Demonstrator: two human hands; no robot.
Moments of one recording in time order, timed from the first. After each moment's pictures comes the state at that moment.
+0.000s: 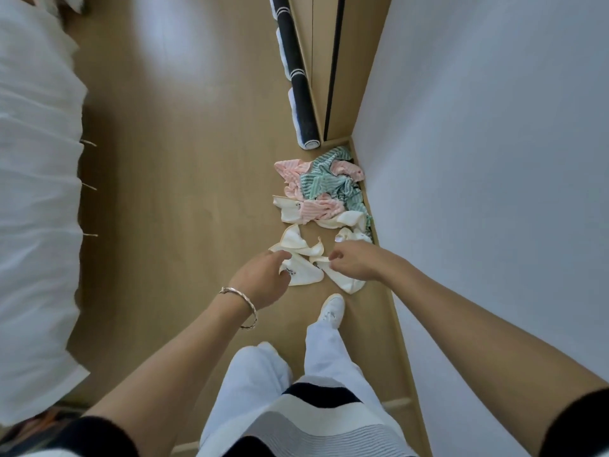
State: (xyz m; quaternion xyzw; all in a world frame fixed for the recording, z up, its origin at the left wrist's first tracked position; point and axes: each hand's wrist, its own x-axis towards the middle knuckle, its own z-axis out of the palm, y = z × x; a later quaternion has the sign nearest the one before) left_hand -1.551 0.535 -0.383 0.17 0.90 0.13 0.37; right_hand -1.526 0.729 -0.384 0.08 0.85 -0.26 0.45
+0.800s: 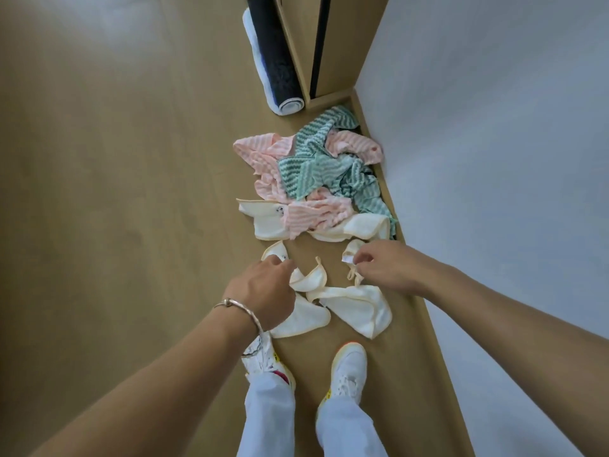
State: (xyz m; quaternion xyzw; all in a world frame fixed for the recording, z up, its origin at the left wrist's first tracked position) left_hand -1.733 0.604 -0.724 0.26 0.87 0.04 0.43; right_hand -1.681 0.805 -0.724 0.19 0.82 -0.28 0.45
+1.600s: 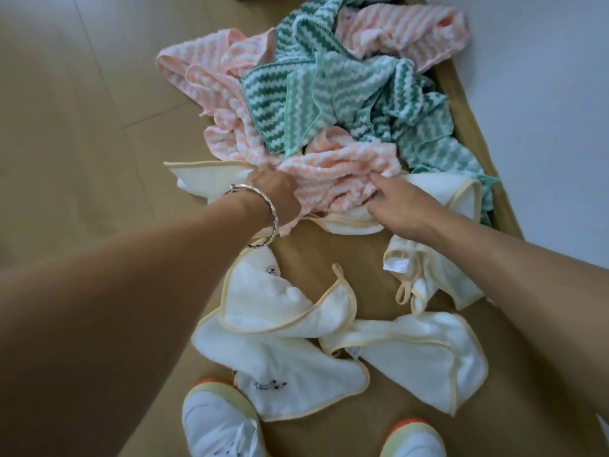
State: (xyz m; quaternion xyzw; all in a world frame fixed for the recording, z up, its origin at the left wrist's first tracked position) left_hand -1.822 0.688 -1.067 0.25 0.88 -0.03 0.39; right_hand -1.712 0.844 -1.083 0.30 0.84 -0.32 0.31
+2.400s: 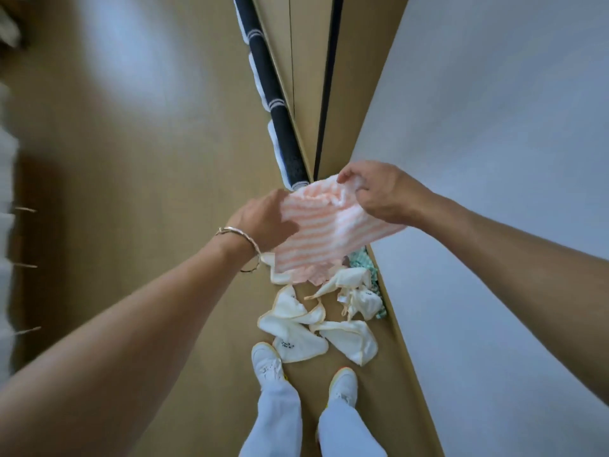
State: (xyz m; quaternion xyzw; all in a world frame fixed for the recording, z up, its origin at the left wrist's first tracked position) left_hand -1.837 0.645 -0.457 0.21 0.92 0.15 0.30; right_hand -1.781 0.842 -0.428 0.12 0.92 -0.31 0.20
